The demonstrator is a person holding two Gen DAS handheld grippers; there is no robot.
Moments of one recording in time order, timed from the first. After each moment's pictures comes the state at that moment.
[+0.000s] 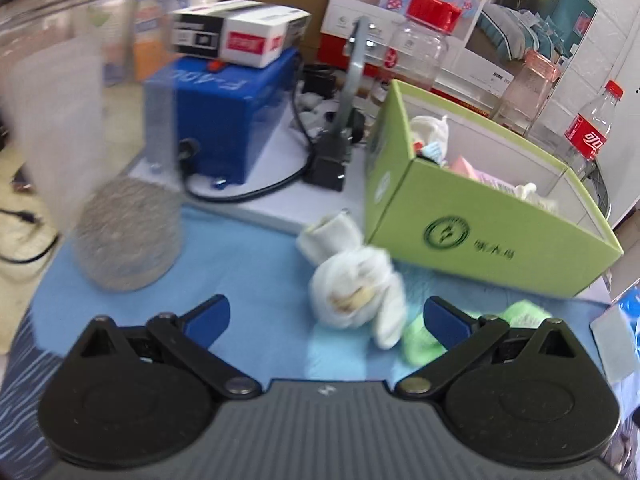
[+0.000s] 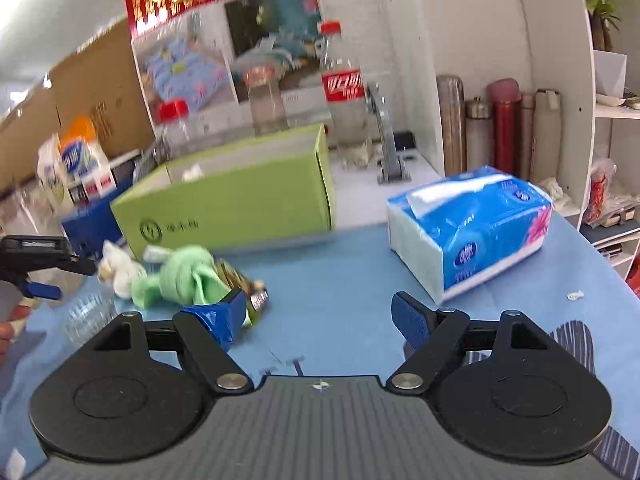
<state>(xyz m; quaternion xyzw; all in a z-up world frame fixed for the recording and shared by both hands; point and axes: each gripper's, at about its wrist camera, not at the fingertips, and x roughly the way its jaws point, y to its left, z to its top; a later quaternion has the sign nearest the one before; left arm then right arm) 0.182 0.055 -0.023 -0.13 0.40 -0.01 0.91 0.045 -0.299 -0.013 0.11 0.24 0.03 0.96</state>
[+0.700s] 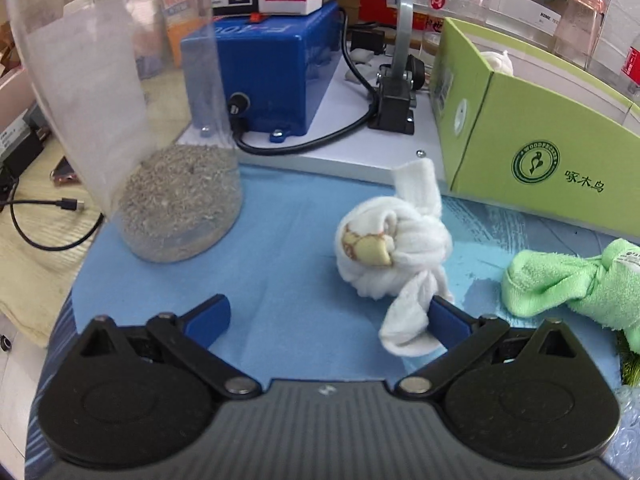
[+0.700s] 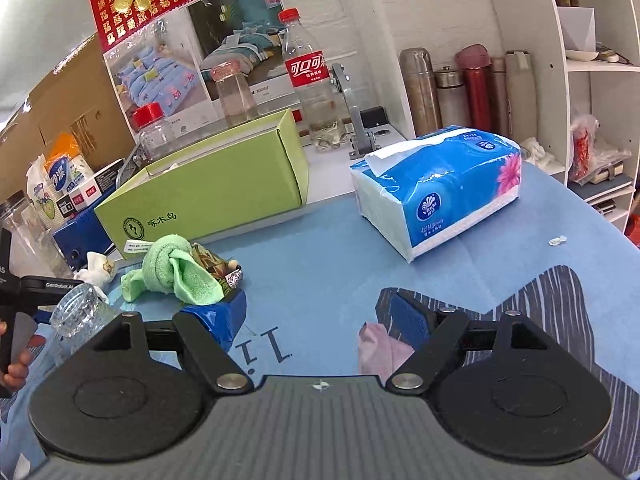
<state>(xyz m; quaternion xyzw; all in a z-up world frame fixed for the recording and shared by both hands) 0.174 0.071 -0.054 -0.05 0.44 0.05 0.89 0.020 -0.320 -0.035 0.14 0.26 0.01 0.96</state>
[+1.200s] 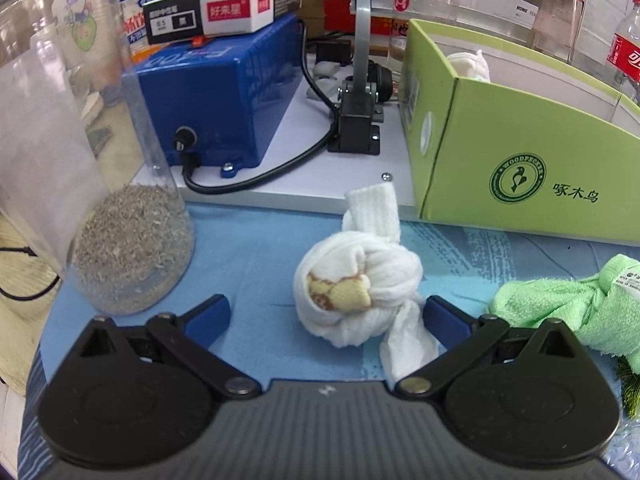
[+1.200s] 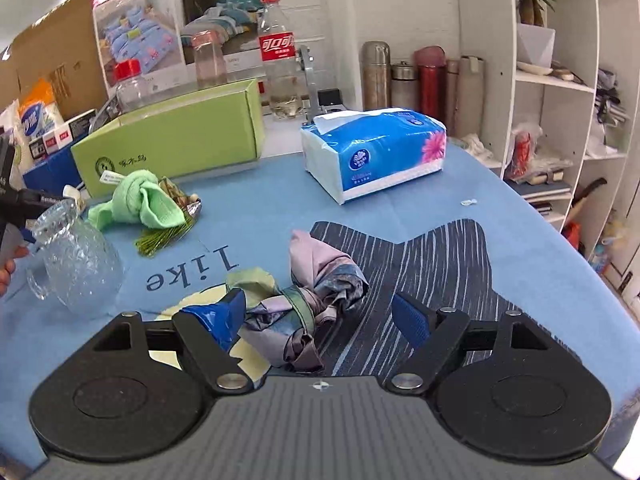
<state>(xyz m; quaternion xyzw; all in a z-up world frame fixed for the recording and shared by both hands) 0.202 0.049 -0.057 -0.02 0.42 0.03 0.90 -0.027 -0.324 -0.042 0.09 0.29 -0.06 0.95</state>
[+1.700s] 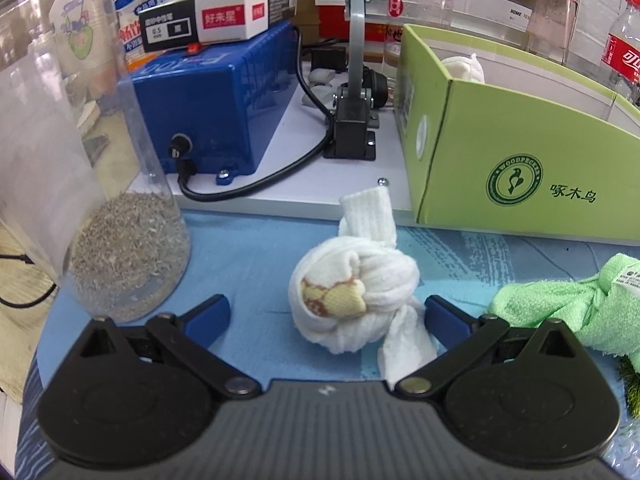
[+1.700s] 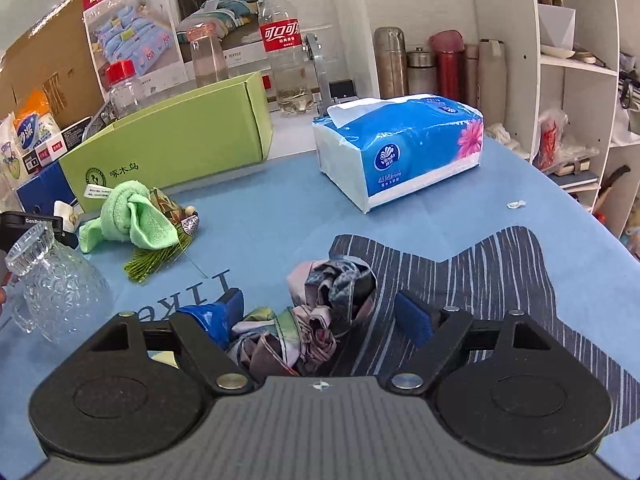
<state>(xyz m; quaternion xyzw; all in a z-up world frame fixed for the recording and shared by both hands) 0.201 0.050 -0.060 -0.01 0.41 0.02 0.91 0.012 -0.315 -0.061 0.09 0.30 -0.04 0.95</state>
